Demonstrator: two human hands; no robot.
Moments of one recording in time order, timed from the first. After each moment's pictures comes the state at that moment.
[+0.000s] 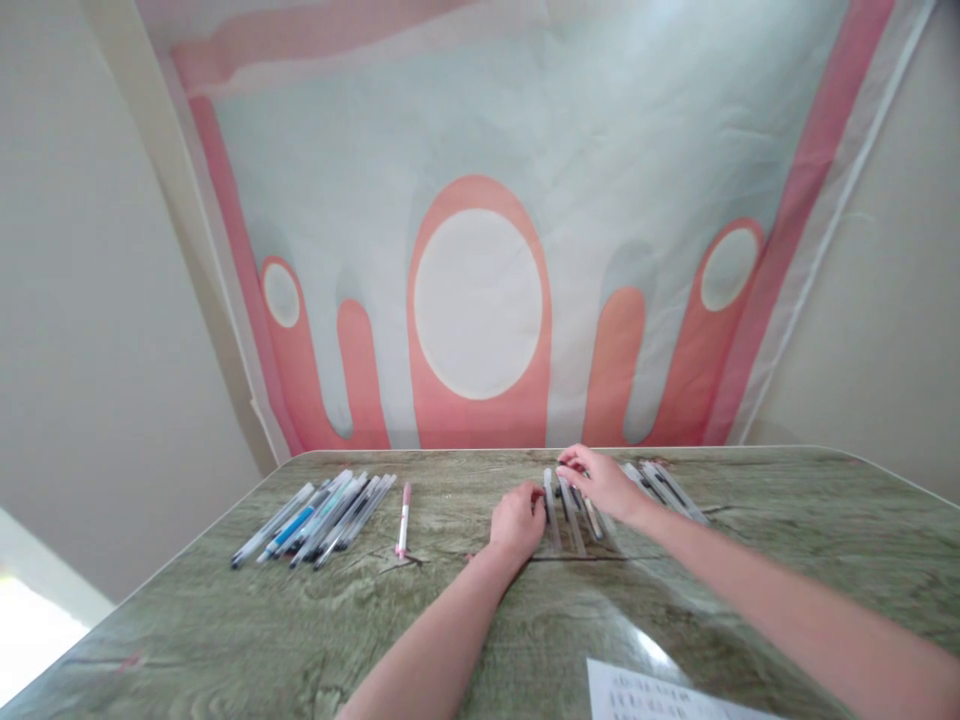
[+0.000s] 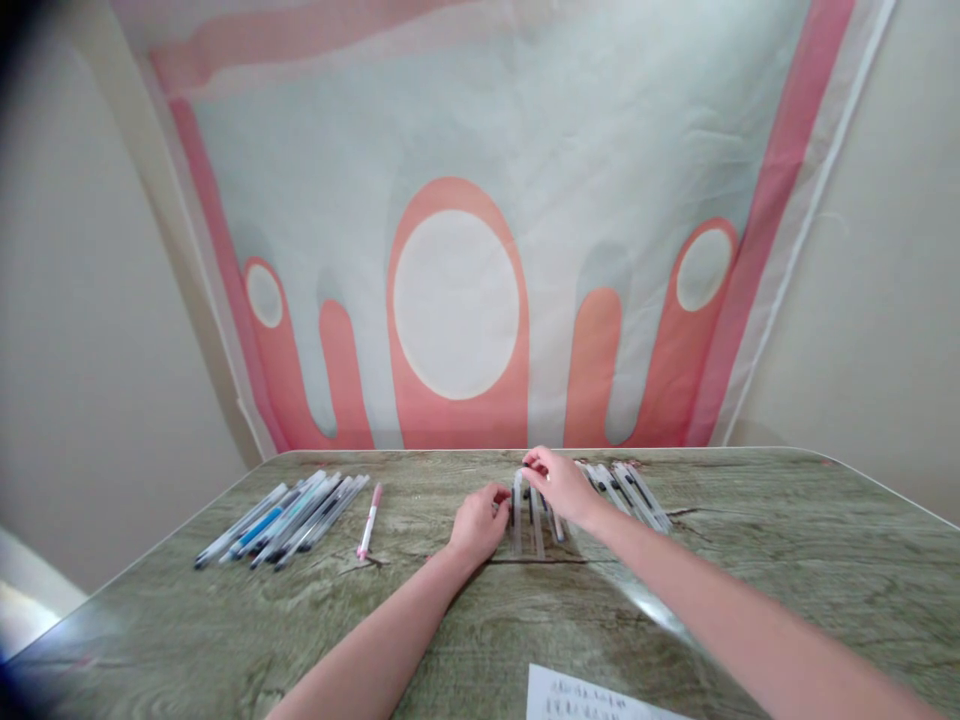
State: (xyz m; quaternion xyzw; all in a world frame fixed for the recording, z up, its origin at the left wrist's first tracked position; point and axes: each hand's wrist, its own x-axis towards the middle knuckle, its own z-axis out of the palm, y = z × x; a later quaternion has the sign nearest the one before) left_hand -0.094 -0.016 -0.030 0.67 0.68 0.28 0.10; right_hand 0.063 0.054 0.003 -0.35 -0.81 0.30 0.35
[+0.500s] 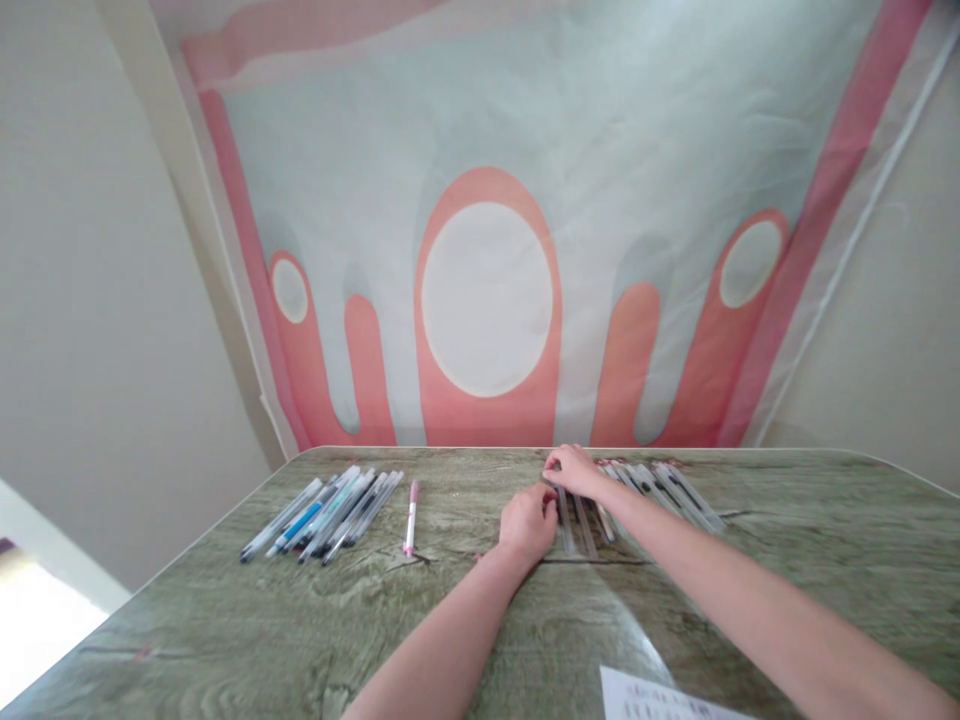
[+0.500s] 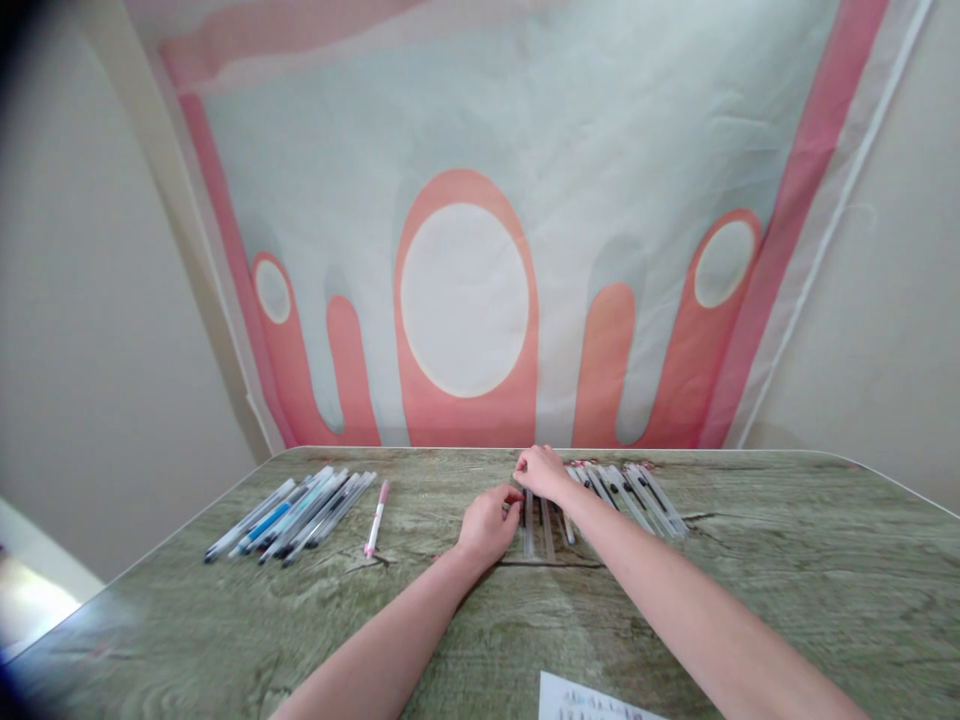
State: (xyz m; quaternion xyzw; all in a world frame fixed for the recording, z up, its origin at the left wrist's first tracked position) left_hand -0.096 -0.014 -0.036 0.69 0.66 0.28 0.09; right_hand 0.012 0.109 -0.030 -0.45 -0.86 0.10 0.21
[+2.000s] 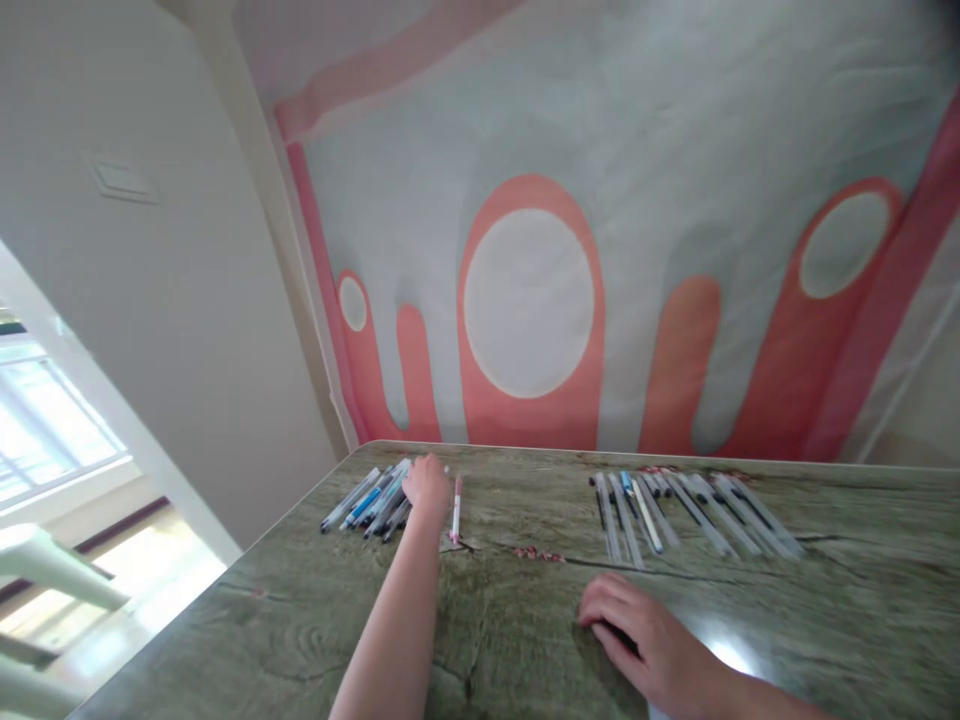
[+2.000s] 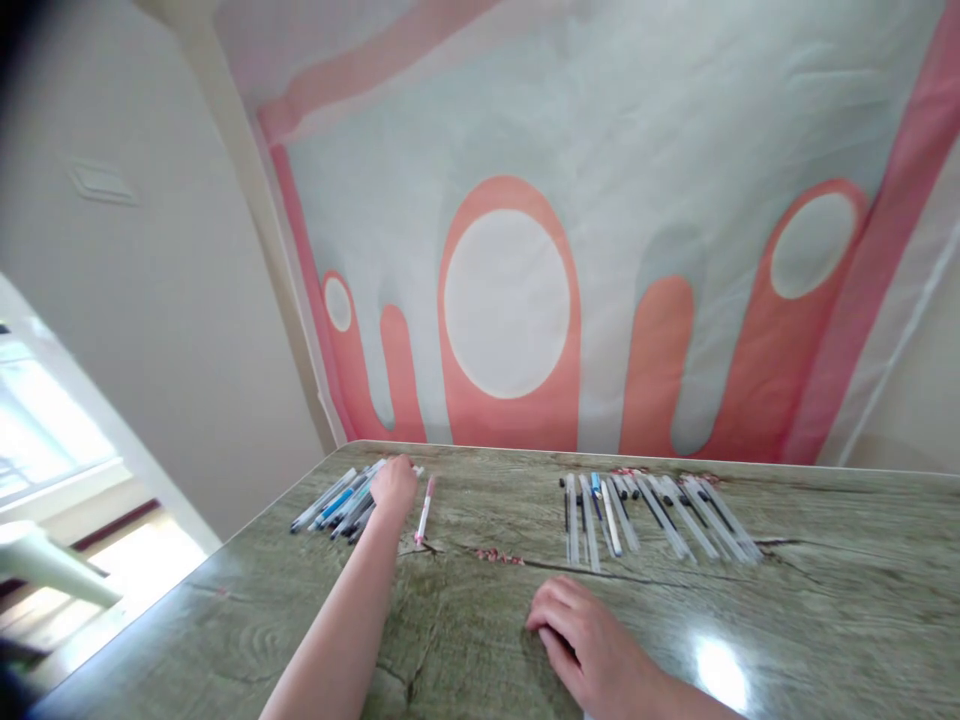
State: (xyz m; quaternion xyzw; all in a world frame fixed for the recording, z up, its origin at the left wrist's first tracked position) left_hand -0.280 -0.046 0.020 0.38 0.91 0.10 -0.09; right_hand 0.058 -0.085 -0.022 -0.14 -0.91 0.30 0.25
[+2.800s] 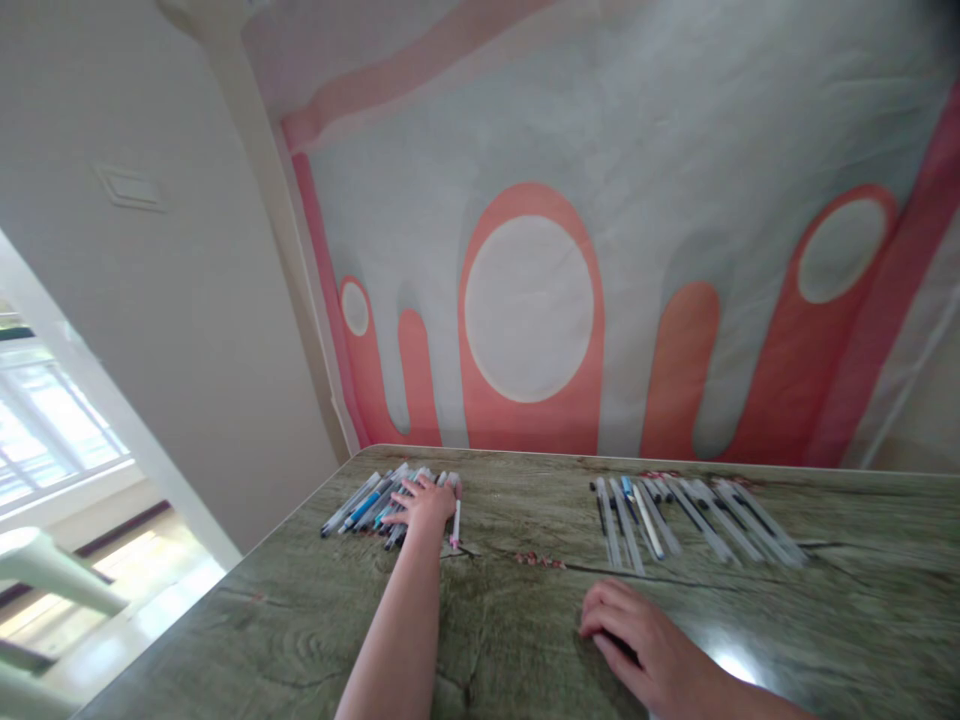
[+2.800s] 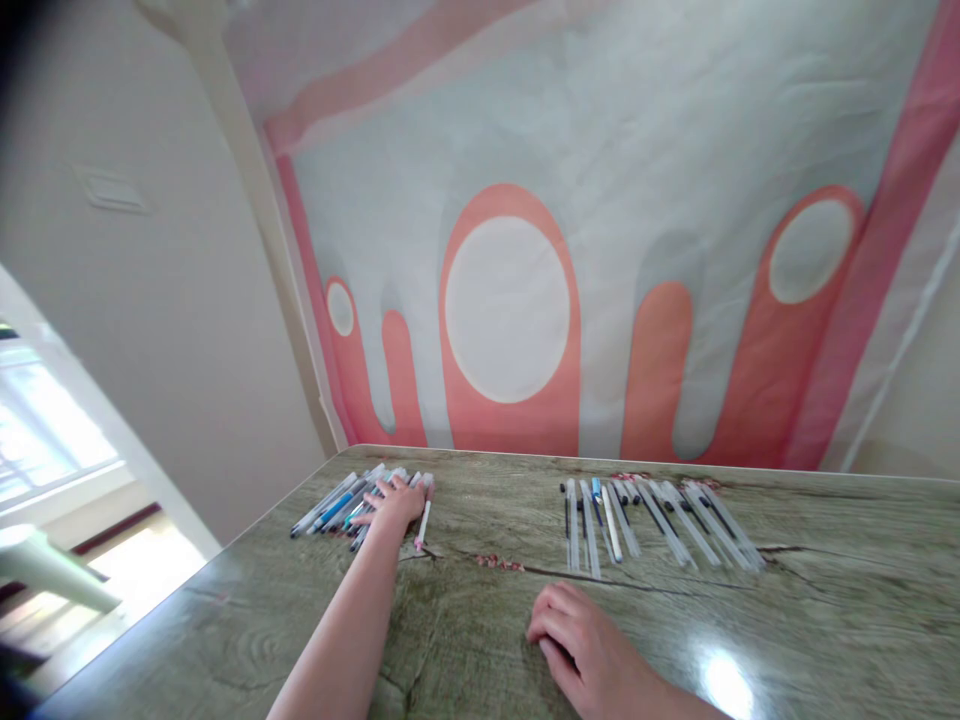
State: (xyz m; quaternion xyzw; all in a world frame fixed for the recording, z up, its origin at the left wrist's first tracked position) left_hand -0.297 -0.033 -0.031 0.21 0.97 0.11 0.03; right_hand 0.057 -0.084 -0.021 -0.14 -0.91 0.29 0.24
